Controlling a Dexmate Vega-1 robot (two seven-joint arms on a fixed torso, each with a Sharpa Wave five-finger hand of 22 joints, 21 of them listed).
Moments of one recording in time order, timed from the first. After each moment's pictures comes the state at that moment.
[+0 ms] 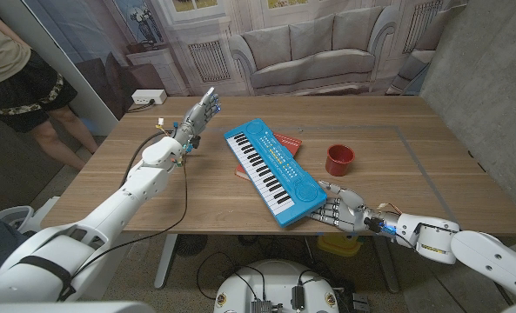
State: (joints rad) left arm 0.65 0.52 0.41 -1.12 -0.60 -0.31 -0.21; left_hand 0.53 -0.06 0.05 0.07 0.30 -0.01 0.05 0.20 0.18 0.00 0.01 0.20 0.19 -0.04 0.01 0.19 0.18 -0.08 -0.02 0.20 0.18; right arm -1.45 -0.94 -0.14 -2.01 1.40 -0.38 0.17; right_hand 0.82 -0.10 0.19 -0.15 0.23 0.26 0.13 0.20 0.22 0.32 0.11 0.21 0.19 0.39 0.05 0.18 0.18 0.56 0.00 0.20 0.18
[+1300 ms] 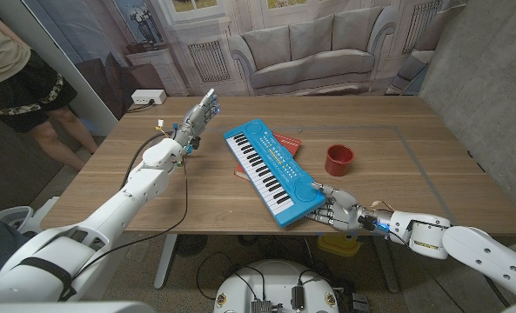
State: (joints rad) left arm 0.66 0.52 0.41 -1.12 -0.61 -0.31 -0.19; left_hand 0.54 -0.06 0.05 0.06 0.30 -0.02 0.05 0.19 0.18 -0.02 0.01 0.20 0.19 -0.05 0.01 0.19 0.18 -0.08 0.00 0.20 0.18; right arm -1.38 -0.94 -0.22 -1.99 1.38 -0.39 0.16; right_hand 0.89 -0.07 0.18 -0.14 0.24 0.25 0.12 0.21 0.22 0.33 0.09 0.22 0.20 0.41 0.02 0.19 0.18 0.56 -0.03 0.20 0.19
